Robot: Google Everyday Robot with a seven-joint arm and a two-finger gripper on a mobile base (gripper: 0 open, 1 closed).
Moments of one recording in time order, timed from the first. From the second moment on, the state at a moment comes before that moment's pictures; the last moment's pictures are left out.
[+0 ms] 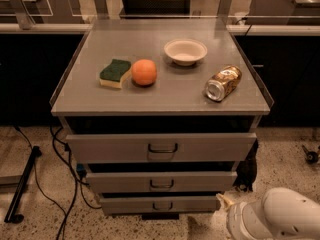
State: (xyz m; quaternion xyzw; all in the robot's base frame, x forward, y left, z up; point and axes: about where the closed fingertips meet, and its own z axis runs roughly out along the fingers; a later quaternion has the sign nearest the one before) arm 0.342 -0.180 0.524 -0.61 0.76 0.12 0.20
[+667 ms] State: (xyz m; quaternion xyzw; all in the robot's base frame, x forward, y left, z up) arm 0.350 -0.155 0.417 -0.60 0.75 0.16 0.22
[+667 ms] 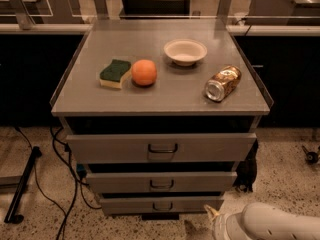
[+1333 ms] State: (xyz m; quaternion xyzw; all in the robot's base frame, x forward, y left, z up) arm 0.340 -0.137 0.298 -0.58 0.77 0.22 0.17
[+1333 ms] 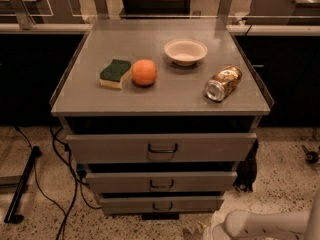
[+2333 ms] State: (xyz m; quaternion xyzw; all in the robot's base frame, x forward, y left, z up) arm 0.338 -0.130 0.252 -0.58 0.76 0.21 0.19
